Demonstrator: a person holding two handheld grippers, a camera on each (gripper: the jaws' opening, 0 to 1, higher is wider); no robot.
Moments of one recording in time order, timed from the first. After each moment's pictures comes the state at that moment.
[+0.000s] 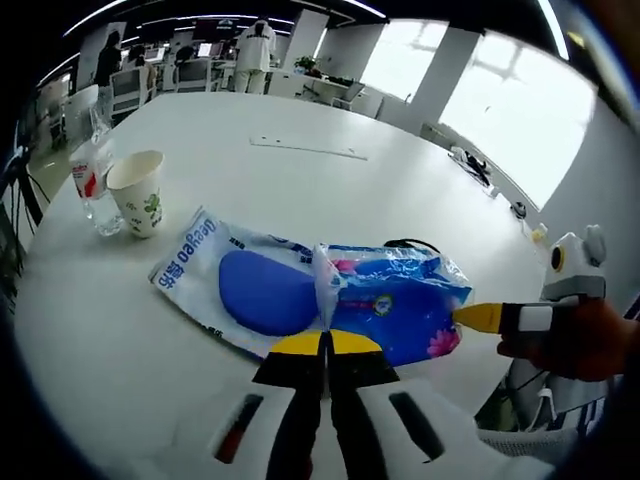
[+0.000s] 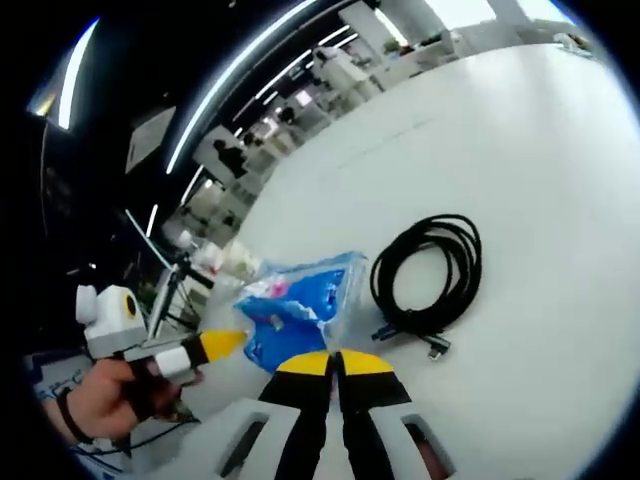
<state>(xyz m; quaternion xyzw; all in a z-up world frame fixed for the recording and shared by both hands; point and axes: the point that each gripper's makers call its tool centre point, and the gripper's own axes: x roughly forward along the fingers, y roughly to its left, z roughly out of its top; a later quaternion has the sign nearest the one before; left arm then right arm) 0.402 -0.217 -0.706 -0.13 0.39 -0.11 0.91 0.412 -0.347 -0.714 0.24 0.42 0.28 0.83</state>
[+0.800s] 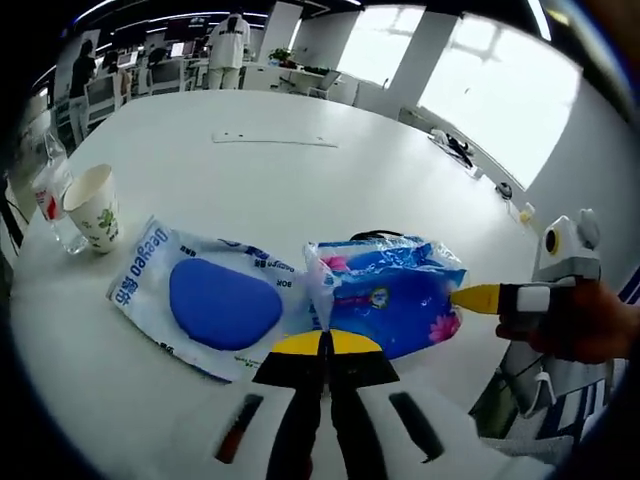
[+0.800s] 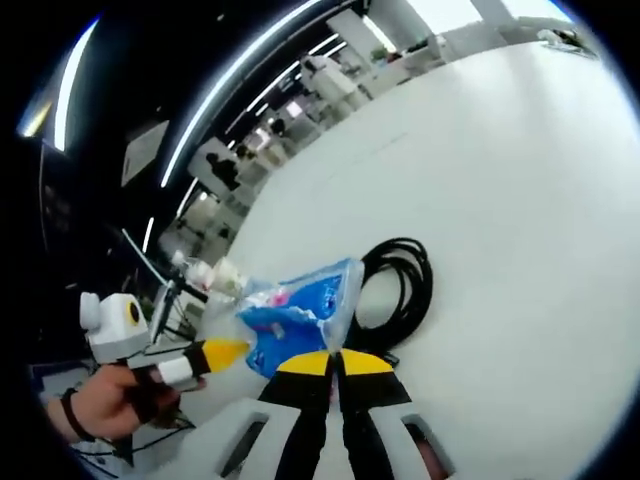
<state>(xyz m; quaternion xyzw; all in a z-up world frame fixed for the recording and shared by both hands) 0.424 -0.256 -0.707 -0.11 0.40 -0.15 0.90 0.435 -0.385 -0.706 0.25 0.40 0.26 0.84</state>
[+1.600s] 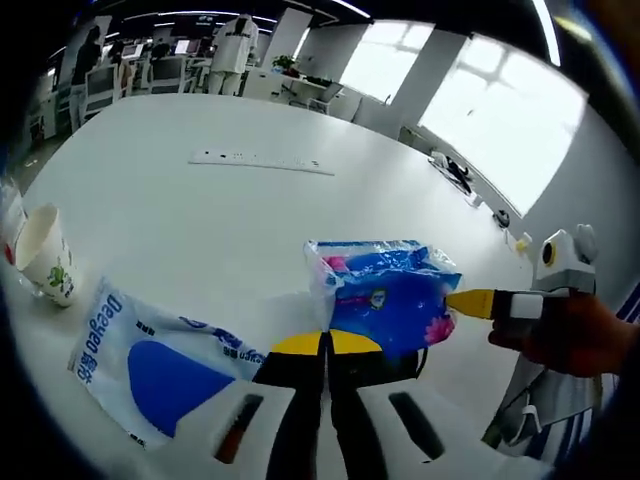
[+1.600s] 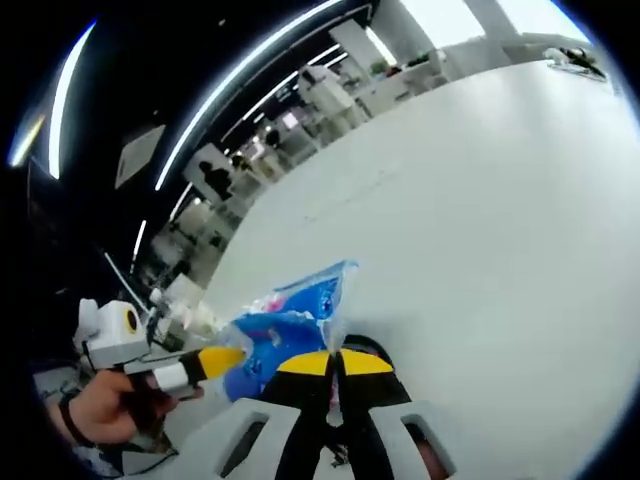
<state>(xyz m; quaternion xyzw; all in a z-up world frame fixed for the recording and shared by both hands) 0.514 -0.277 -0.703 -0.15 0.38 -0.16 0.90 0.536 -0.406 -0.695 0.23 0.38 0.25 0.86</state>
